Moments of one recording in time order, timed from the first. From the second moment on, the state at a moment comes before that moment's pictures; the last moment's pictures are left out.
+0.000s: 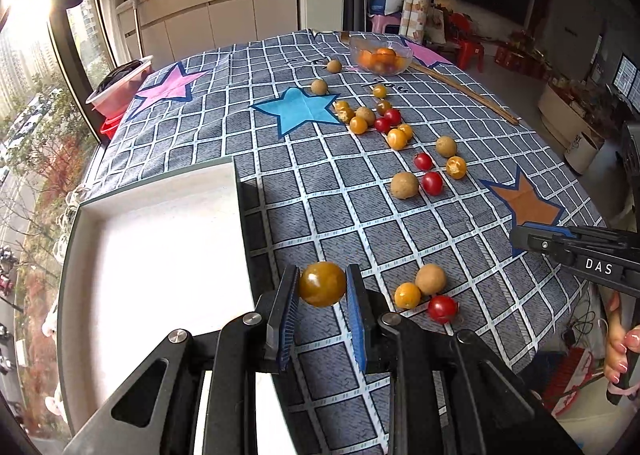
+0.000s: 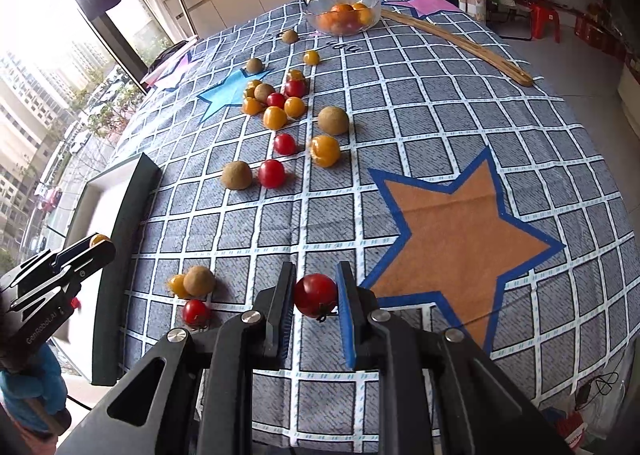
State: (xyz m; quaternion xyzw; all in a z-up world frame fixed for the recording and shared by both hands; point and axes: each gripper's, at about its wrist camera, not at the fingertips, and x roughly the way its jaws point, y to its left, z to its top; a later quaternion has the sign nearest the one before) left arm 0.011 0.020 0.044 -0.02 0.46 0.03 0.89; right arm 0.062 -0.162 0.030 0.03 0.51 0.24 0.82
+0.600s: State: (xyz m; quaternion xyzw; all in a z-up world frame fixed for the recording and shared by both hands) left arm -0.044 0.140 0.023 -0.08 0.46 0.15 0.87; right arm 0.020 -0.011 0.061 -0.03 0.51 0.35 0.79
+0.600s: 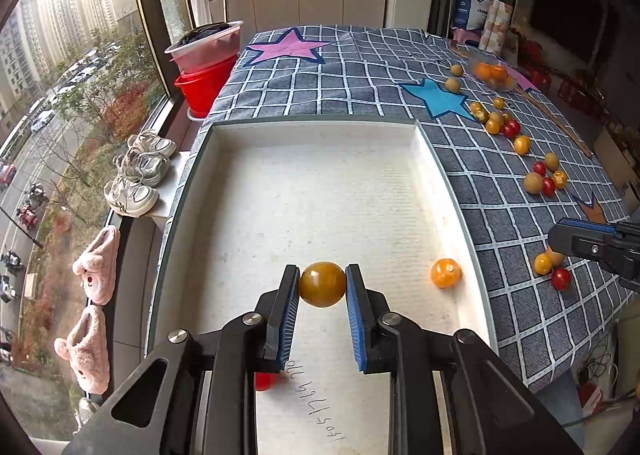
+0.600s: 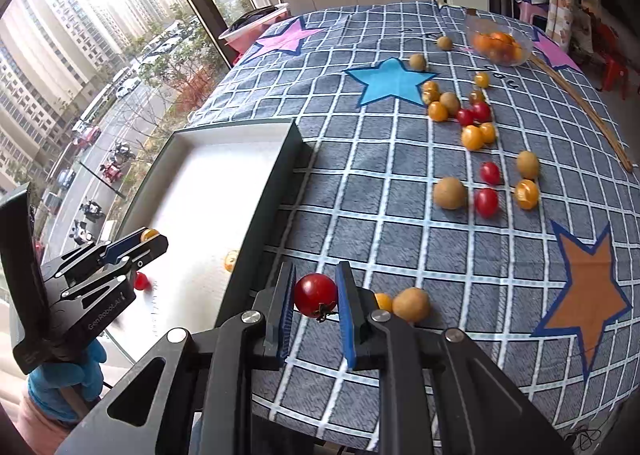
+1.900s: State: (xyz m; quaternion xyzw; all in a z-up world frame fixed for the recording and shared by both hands) left arm -0.048 0.171 0.003 -0.09 0.47 0.20 0.85; right arm 0.025 0.096 0.047 -0.07 0.52 0.38 0.76
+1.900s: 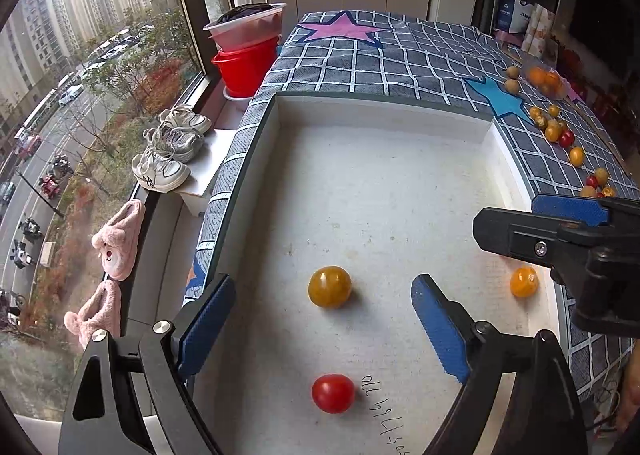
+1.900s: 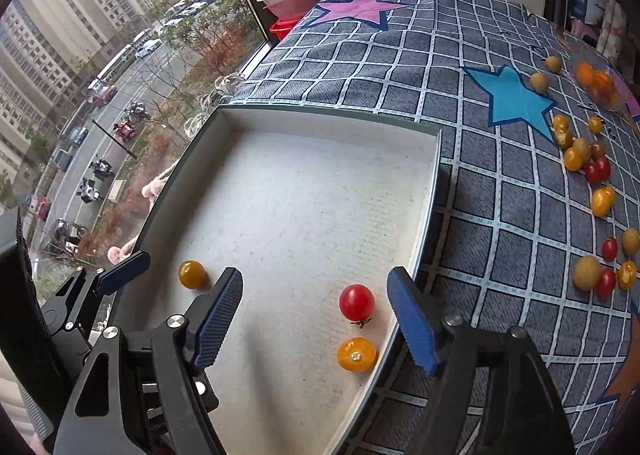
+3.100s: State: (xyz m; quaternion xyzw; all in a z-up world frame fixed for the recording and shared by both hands) left arm 0.093 -0.029 0.017 0.05 0.50 0.06 0.86; right arm 0.116 -0.158 0.012 -0.02 0.51 0.18 0.84
